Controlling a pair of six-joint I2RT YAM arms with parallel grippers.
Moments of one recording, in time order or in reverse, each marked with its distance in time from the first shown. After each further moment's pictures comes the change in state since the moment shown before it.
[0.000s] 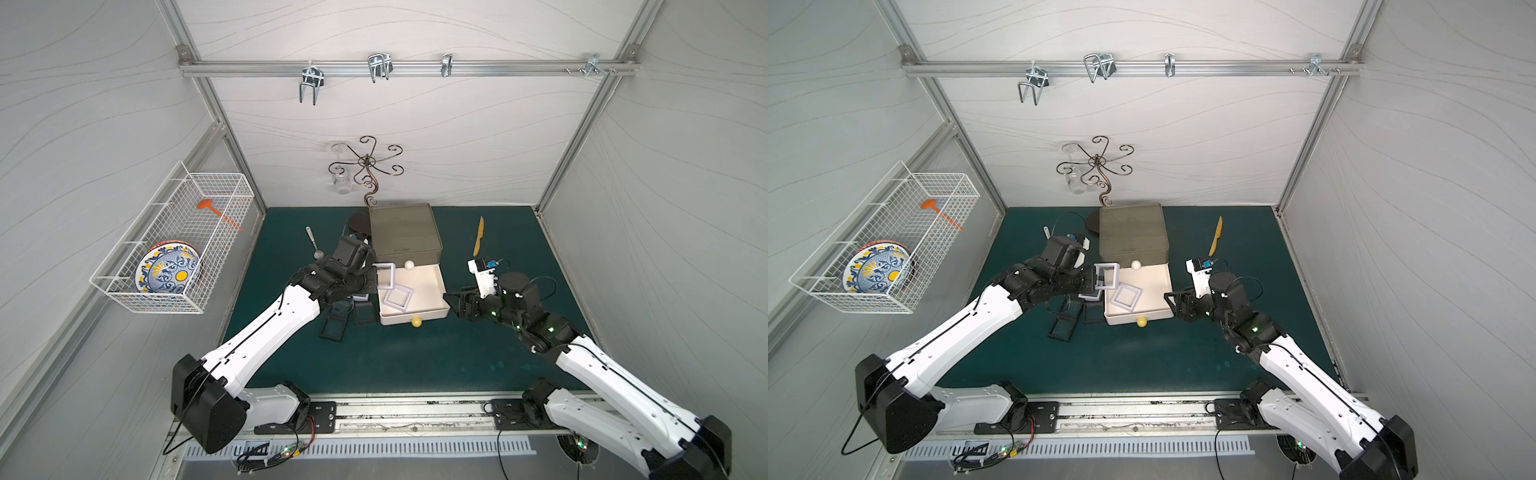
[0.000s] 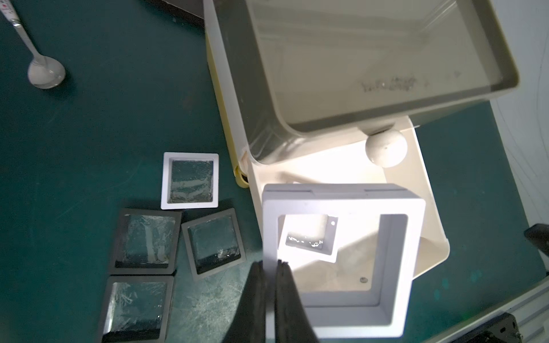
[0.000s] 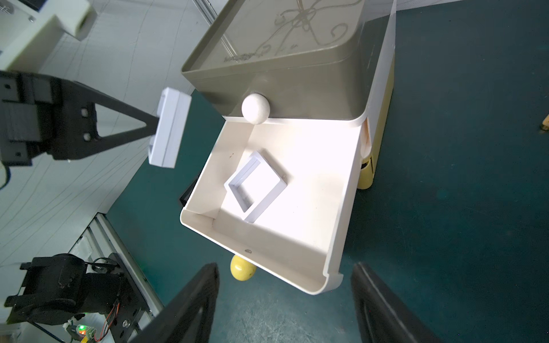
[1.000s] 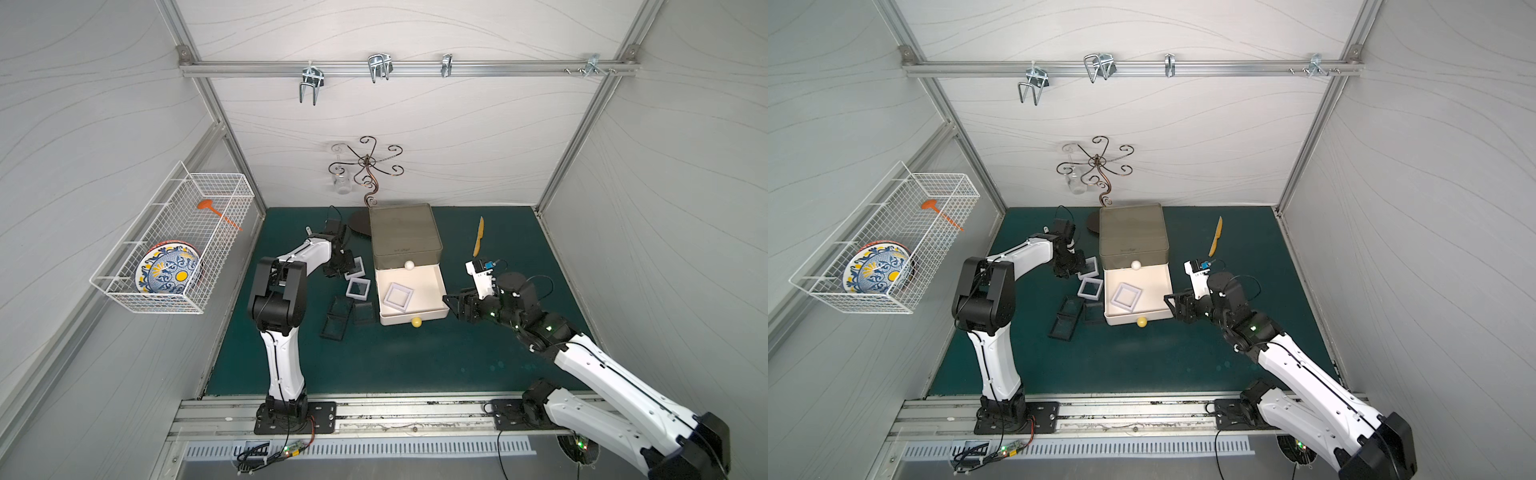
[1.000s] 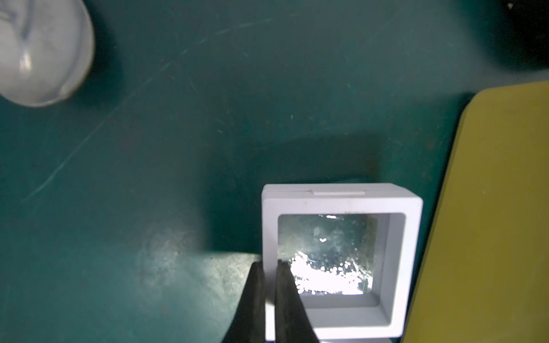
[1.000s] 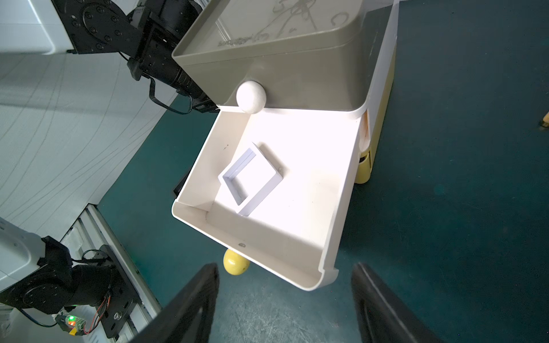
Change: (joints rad) left arm 0.456 0.732 0.261 0.118 0.124 0.085; right arm 0.001 0.017 0.000 -0.017 -0.002 -0.034
